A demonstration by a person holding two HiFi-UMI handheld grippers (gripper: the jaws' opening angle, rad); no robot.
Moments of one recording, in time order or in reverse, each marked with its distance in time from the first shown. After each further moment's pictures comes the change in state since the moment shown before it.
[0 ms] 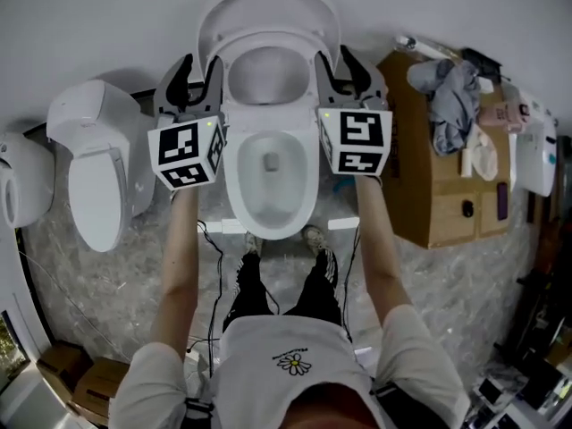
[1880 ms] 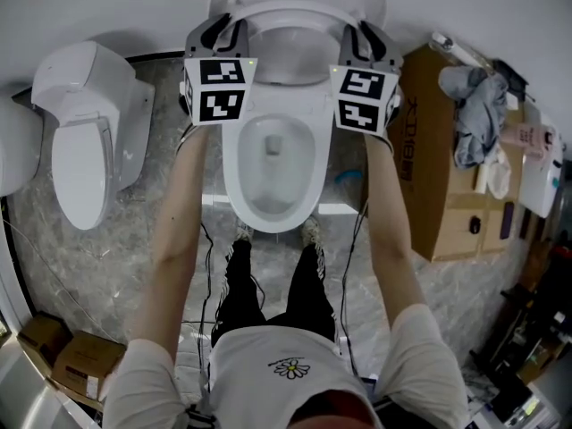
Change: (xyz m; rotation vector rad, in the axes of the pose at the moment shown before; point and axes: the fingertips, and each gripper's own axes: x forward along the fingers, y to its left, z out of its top) left arm 0.088 0.023 -0.123 0.129 0.233 0.034; right arm 0.100 -0.005 -0.095 -0.195 0.154 -0.098
